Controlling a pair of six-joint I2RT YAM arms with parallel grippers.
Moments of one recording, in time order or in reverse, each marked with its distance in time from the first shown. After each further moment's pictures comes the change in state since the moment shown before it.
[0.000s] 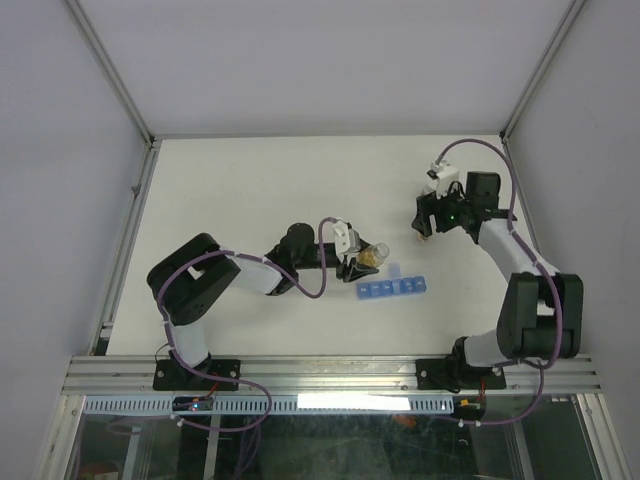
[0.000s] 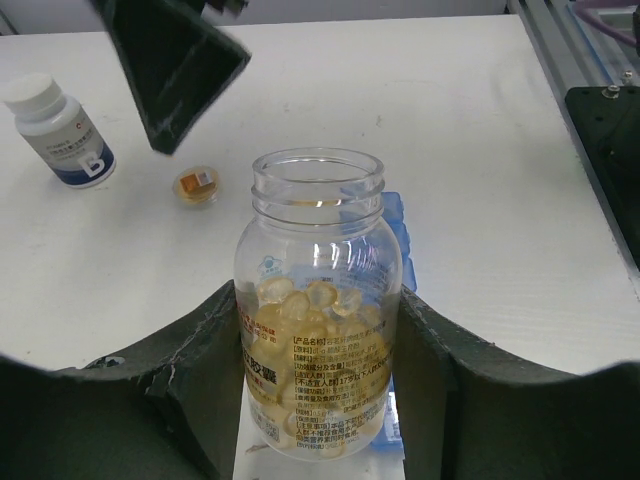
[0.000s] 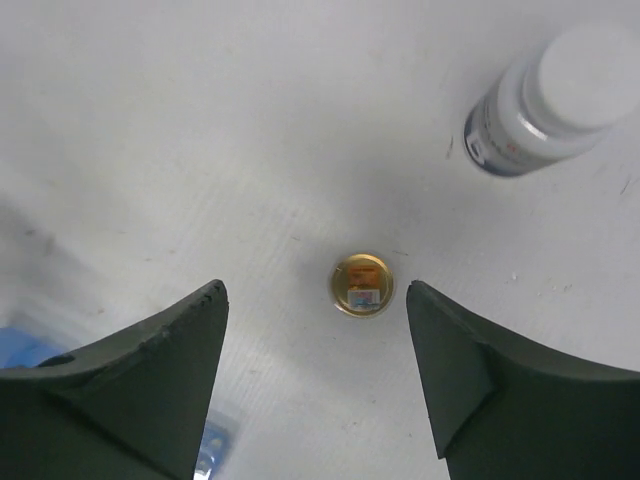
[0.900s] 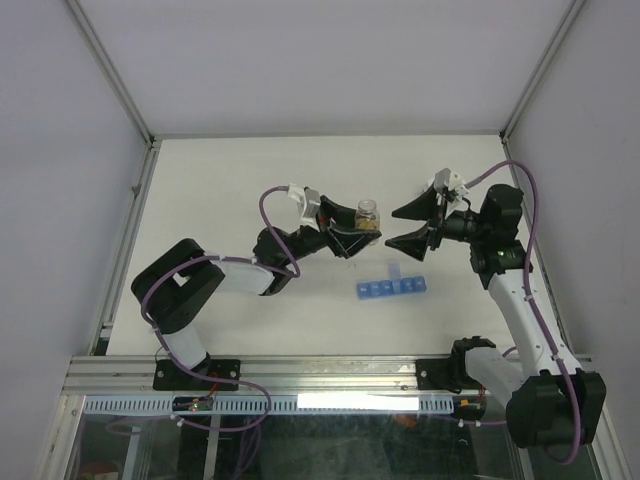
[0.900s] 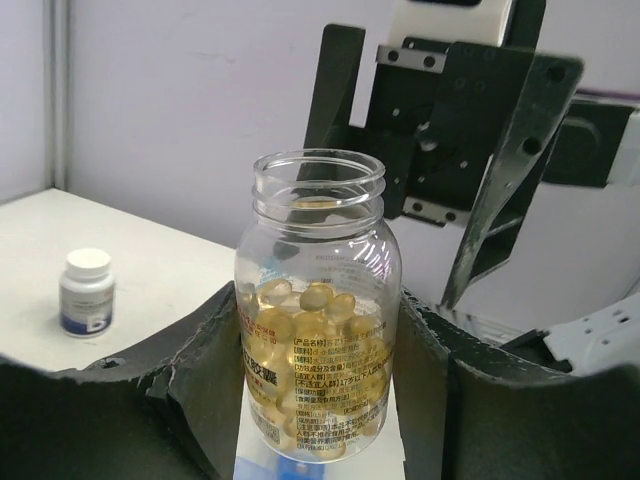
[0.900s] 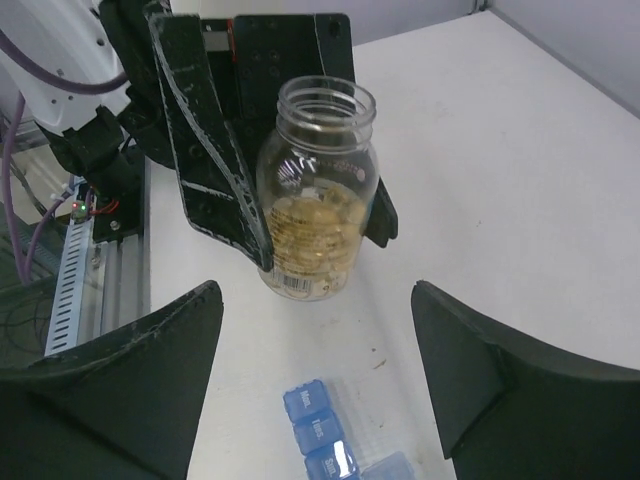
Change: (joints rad) left arm 0.020 -0.095 -0.036 0.501 -0.223 -0.684; right arm 0.051 -0.531 -0.175 0.339 -0.855 0.274
